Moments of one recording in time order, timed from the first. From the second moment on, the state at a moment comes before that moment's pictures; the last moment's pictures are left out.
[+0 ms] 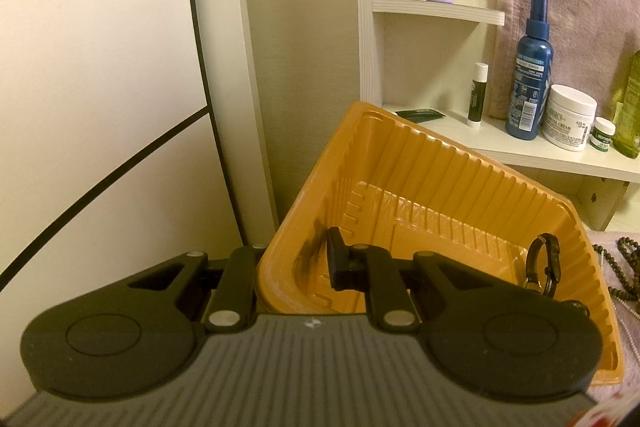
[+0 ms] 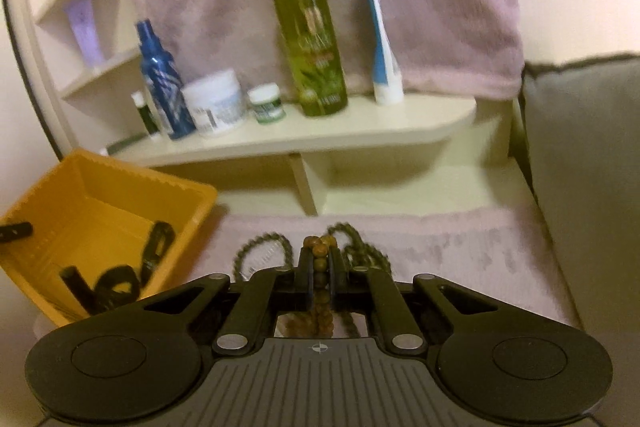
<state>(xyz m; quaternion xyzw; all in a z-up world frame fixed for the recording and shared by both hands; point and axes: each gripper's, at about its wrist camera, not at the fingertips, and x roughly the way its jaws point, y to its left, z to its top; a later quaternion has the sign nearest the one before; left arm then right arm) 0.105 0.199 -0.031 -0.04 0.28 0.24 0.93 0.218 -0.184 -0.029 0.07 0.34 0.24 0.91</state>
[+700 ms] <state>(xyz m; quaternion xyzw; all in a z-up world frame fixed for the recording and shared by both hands) 0.102 0.200 -0.027 -0.04 0.28 0.23 0.93 0.202 -0.104 0.048 0.08 0.29 0.36 0.88</state>
